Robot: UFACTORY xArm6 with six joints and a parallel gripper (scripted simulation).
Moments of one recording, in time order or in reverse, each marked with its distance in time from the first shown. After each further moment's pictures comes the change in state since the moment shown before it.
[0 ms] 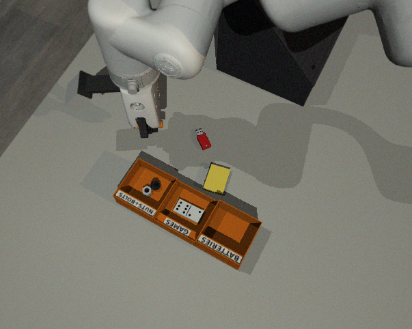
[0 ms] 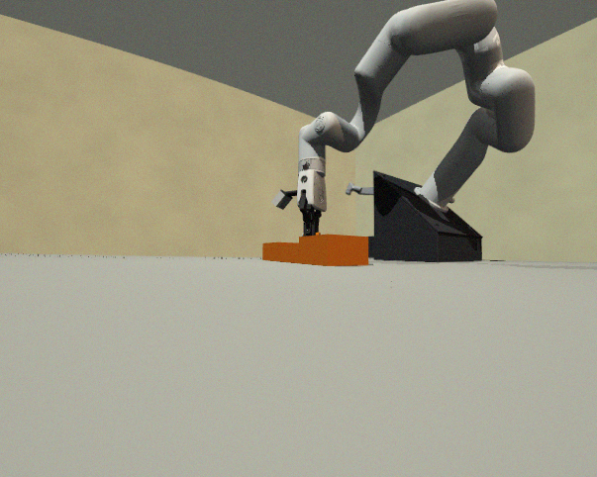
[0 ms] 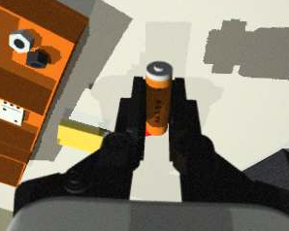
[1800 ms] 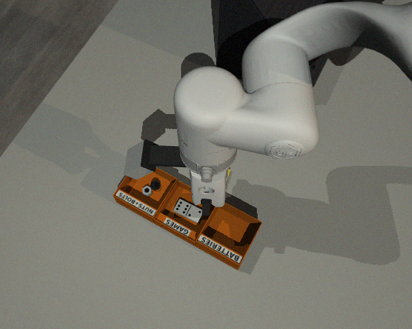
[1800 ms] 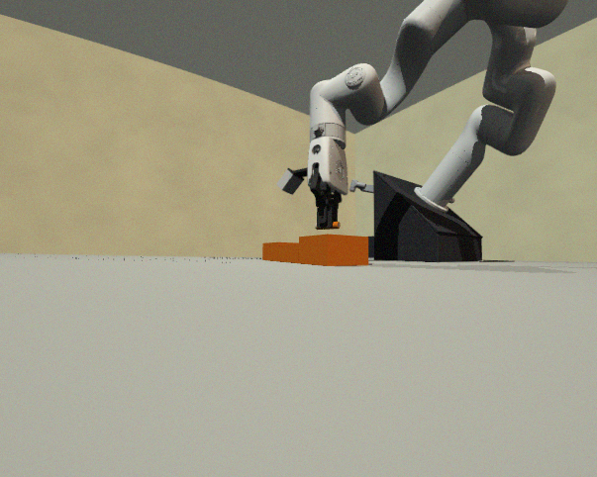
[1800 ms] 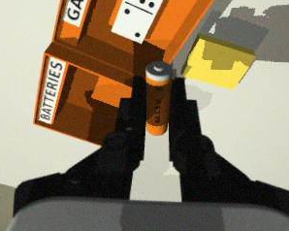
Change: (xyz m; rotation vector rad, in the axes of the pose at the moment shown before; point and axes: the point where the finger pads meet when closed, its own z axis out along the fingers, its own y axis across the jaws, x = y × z) arm -0.098 -0.140 -0.007 0.008 -0.002 0.106
